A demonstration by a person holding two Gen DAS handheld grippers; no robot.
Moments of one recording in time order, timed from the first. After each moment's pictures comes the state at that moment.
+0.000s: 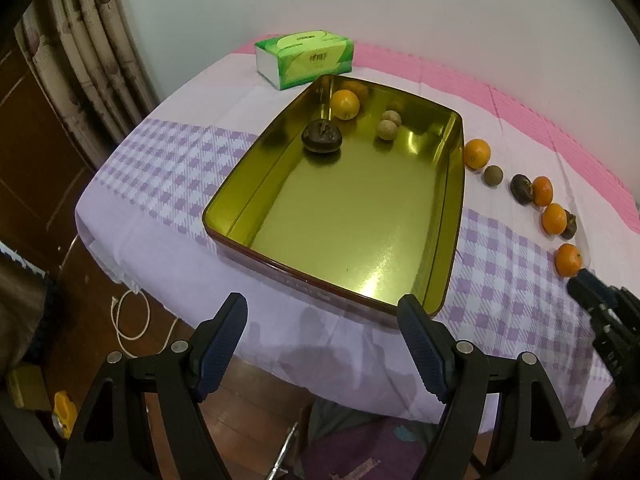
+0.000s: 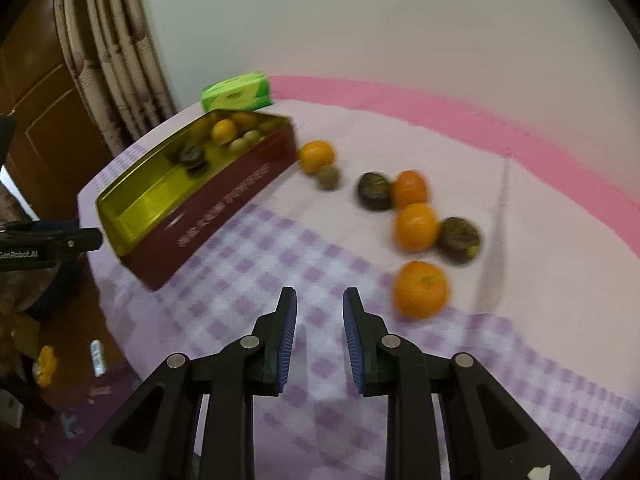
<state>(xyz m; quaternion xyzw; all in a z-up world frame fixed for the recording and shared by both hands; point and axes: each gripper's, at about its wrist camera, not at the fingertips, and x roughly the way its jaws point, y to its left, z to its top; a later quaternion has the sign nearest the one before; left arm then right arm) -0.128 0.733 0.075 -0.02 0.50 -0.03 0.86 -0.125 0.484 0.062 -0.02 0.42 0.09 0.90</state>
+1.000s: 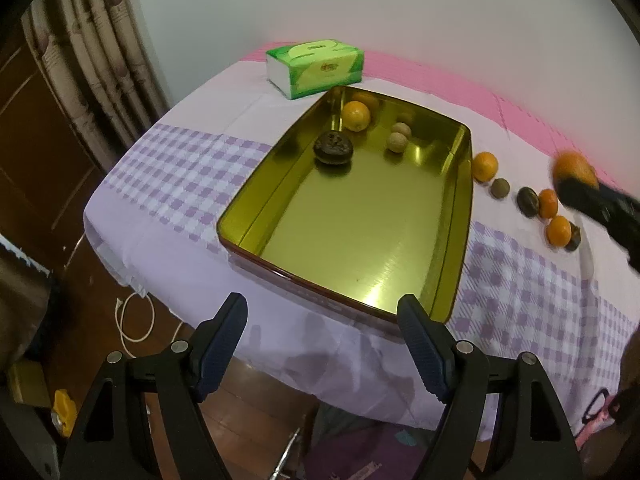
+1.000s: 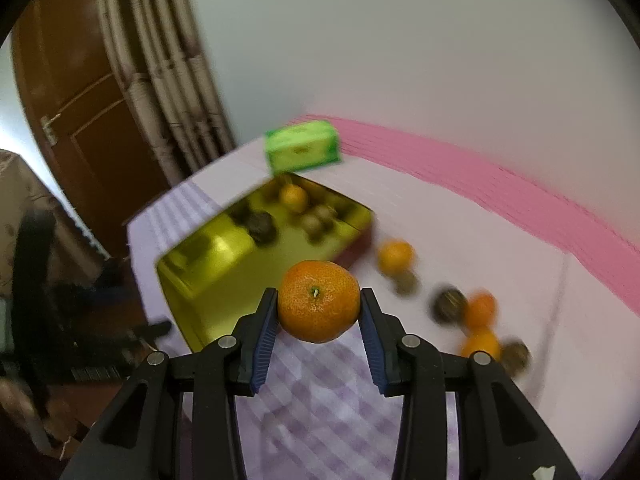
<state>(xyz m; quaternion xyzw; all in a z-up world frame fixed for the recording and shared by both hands) -0.126 0.744 0.081 -0.02 0.49 -0.01 0.87 -0.066 0.543 0.130 -0.02 0.39 0.21 0.90</state>
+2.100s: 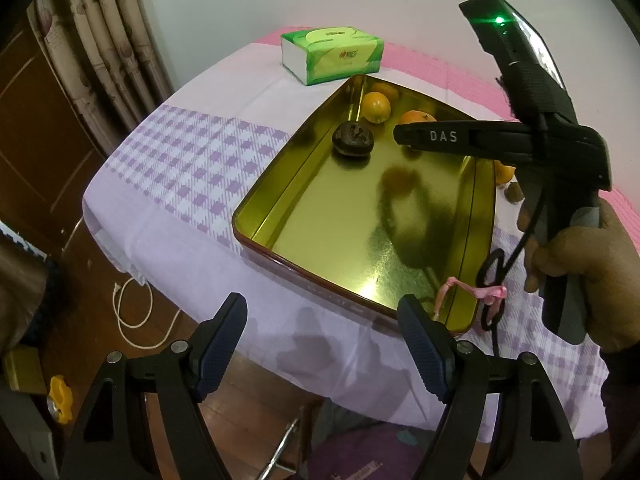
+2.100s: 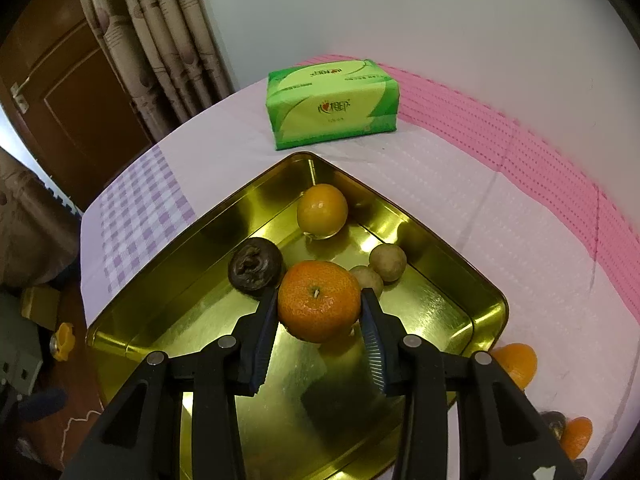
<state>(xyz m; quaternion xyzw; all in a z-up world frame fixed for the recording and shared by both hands) -0.114 0.759 0.074 -0.04 0.52 -0.01 0.85 0.073 0.646 0.051 -0.06 0.48 0.20 0.85</state>
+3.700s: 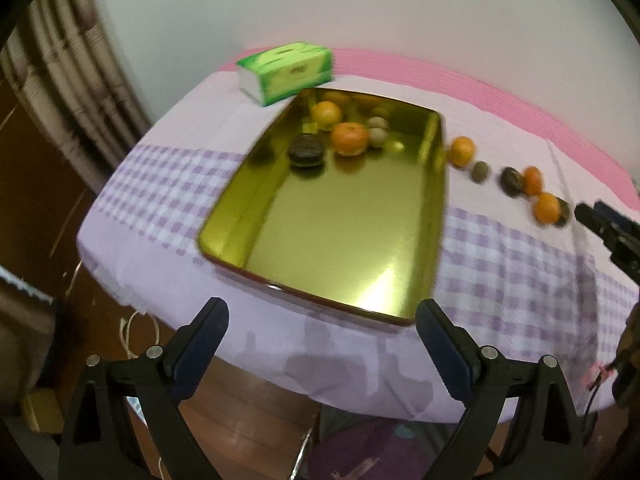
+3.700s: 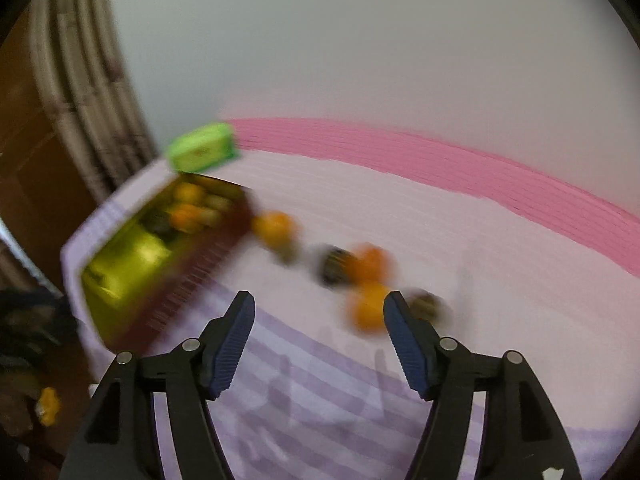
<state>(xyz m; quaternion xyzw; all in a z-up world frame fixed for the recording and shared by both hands) -0.127 0.717 0.087 0.02 0.49 -0.05 0.87 -0.090 0.447 0.087 0.01 0.39 0.04 0.92</state>
